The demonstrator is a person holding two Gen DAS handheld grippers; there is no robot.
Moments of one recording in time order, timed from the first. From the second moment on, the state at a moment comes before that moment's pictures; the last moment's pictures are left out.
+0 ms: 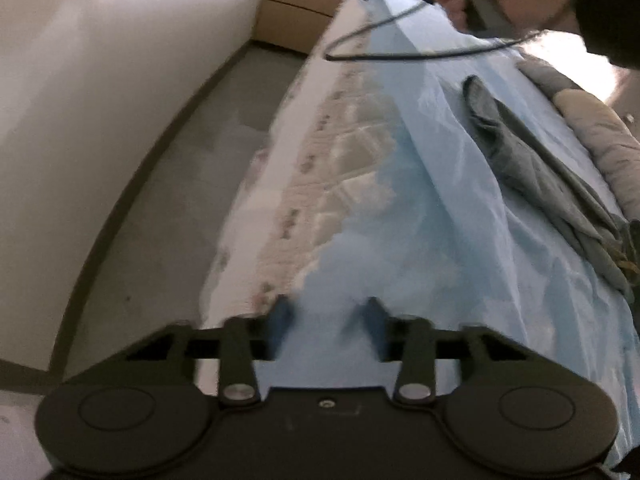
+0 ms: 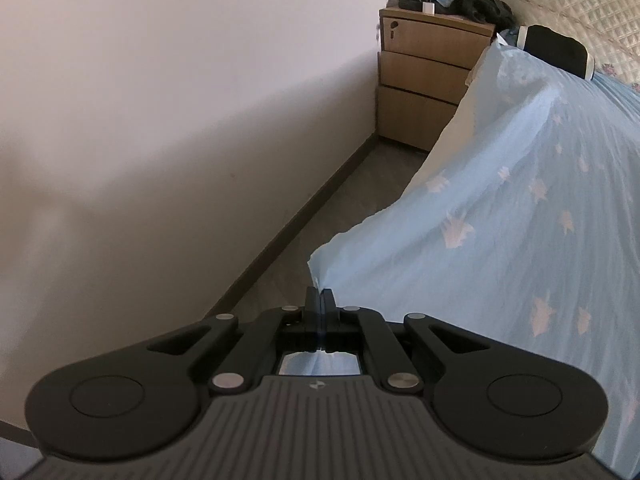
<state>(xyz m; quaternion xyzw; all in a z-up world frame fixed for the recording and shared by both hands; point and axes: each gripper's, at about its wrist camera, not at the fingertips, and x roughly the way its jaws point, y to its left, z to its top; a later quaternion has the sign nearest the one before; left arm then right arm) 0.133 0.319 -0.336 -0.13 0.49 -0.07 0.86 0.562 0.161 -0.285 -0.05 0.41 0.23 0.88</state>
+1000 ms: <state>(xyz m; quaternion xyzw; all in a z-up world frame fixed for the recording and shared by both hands) 0.084 0.423 -0.330 -0.27 0.48 0.09 0.83 0.531 0.181 -0.335 -0.02 0.41 0.26 0.87</state>
